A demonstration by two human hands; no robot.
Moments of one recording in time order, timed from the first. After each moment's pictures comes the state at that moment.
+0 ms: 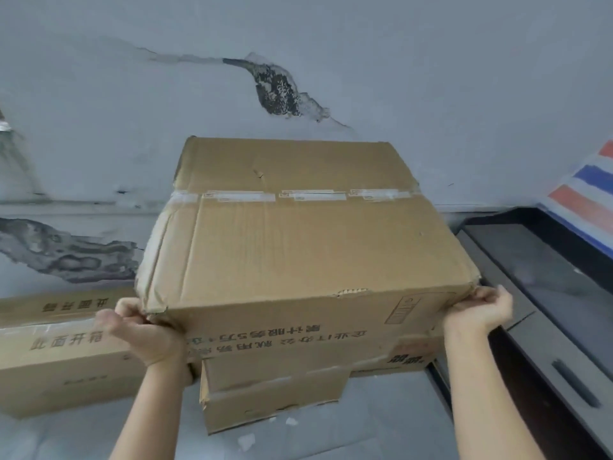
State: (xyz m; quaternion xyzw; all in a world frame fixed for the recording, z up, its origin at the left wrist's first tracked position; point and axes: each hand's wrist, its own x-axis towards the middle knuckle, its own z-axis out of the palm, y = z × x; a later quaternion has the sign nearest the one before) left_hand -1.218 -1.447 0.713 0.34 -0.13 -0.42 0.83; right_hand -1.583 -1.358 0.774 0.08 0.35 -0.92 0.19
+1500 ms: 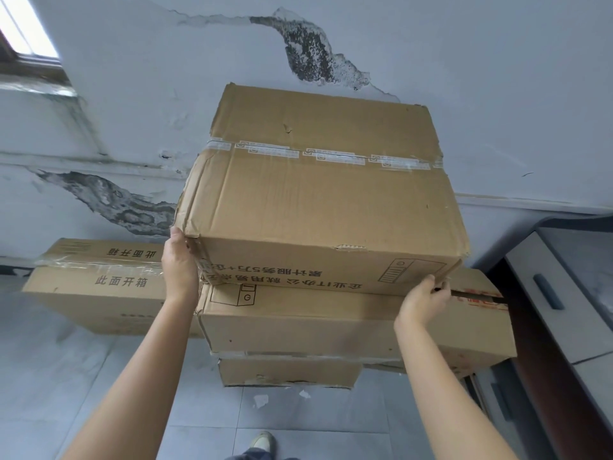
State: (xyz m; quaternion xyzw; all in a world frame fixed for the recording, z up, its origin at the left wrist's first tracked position) left_hand -1.268 -1.462 0.719 0.64 -0.30 -0.36 0.61; right_hand -1.588 -1.426 0.695 -0.09 0.71 -0.66 0.24
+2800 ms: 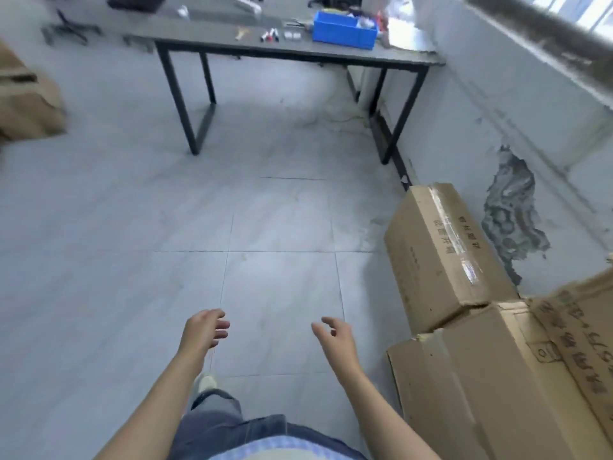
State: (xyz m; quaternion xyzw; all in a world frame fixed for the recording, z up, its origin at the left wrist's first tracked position) left_hand -1.279 -0.949 0.621 0.72 0.33 -0.18 0.59; right_hand -1.324 -1.171 0.596 -0.78 0.28 0.14 0.54
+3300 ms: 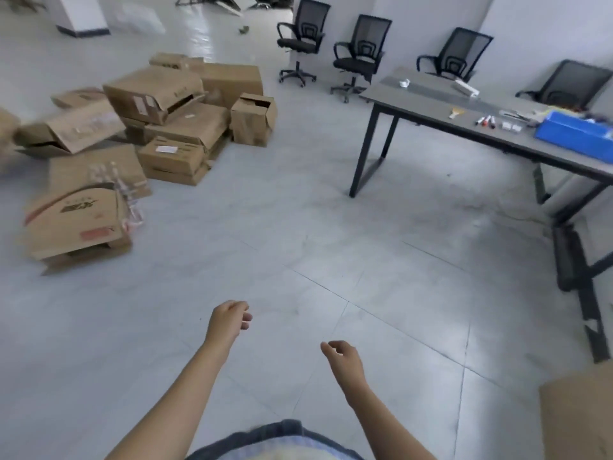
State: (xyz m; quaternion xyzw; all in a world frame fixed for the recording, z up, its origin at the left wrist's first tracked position) left_hand -1.250 -0.677 0.641 0.64 0.45 0.04 0.62; right_hand -1.198 -0.885 0.586 -0.83 0.06 0.29 0.47
